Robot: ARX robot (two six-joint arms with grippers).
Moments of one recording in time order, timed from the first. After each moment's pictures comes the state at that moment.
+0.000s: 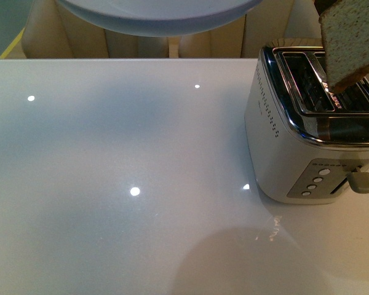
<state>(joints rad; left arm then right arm) -0.33 1.45 1.03 -0.31 0.08 -0.82 0.15 1.28 0.67 0.26 0.09 0.02</state>
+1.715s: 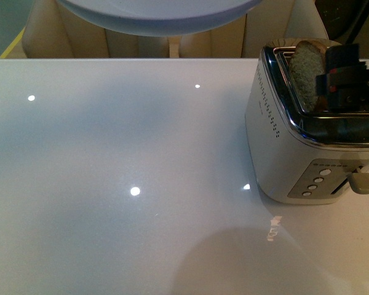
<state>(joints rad) -0.33 1.45 1.03 -0.31 0.08 -0.82 0.25 1.55 0.69 0.23 0.17 0.02</state>
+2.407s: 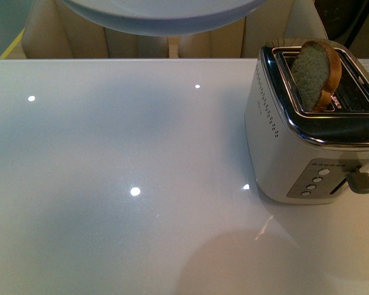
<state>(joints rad) -0.34 1.44 1.03 -0.31 0.09 -0.82 -0.01 0.83 0.26 0.49 0.01 0.02</state>
